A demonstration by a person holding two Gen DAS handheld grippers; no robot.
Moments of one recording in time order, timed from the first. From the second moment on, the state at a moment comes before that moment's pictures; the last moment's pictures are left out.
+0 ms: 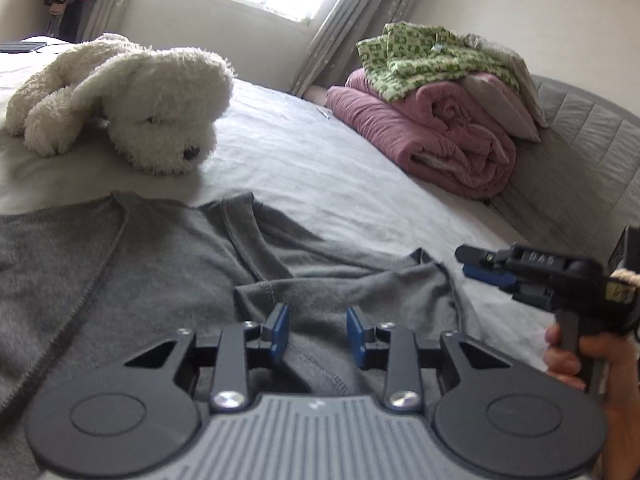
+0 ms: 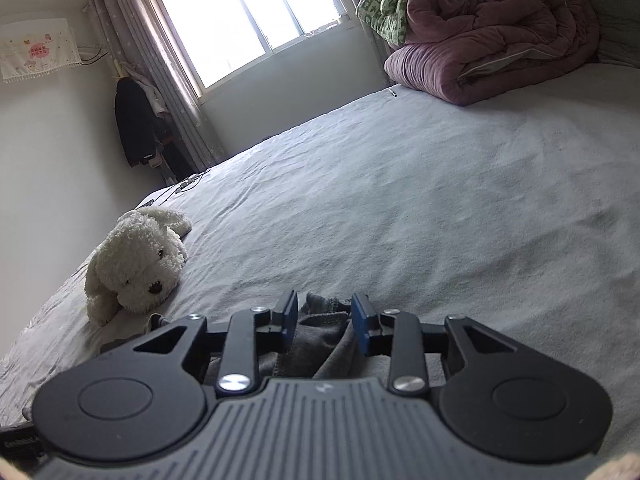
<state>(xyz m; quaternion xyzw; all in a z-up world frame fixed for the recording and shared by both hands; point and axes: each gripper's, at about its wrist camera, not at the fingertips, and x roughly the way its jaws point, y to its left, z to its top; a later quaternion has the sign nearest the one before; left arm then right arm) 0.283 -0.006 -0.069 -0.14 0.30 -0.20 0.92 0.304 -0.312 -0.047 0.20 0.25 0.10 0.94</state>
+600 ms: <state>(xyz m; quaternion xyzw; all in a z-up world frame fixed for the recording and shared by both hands) 0.187 0.008 -0.052 -0.20 0.39 -0.19 0.88 0.179 -0.247 -0.023 0.15 0.36 0.14 0.91</state>
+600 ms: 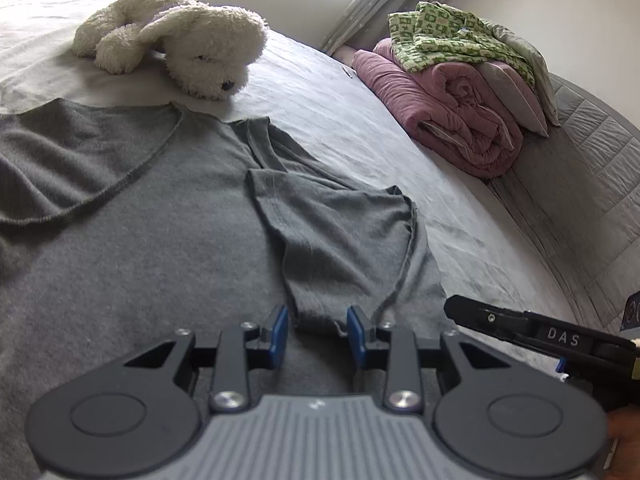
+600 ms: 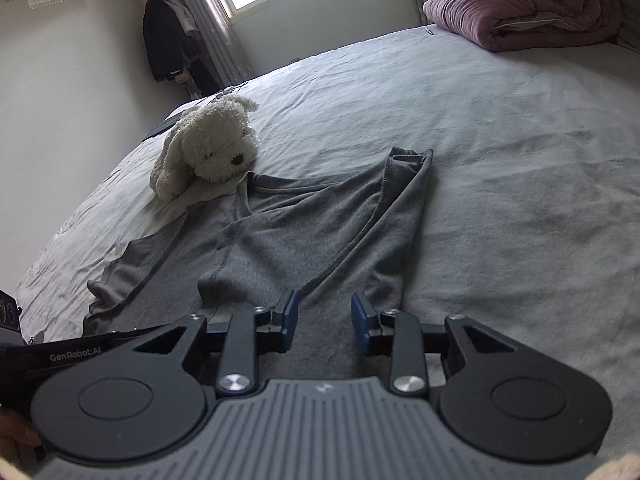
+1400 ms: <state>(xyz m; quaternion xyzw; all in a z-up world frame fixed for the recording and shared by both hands) 0.139 0.049 -0.048 -0.23 0.45 -0.20 0.84 0.087 -0.136 -0.025 0.06 0.36 0.28 0.89</state>
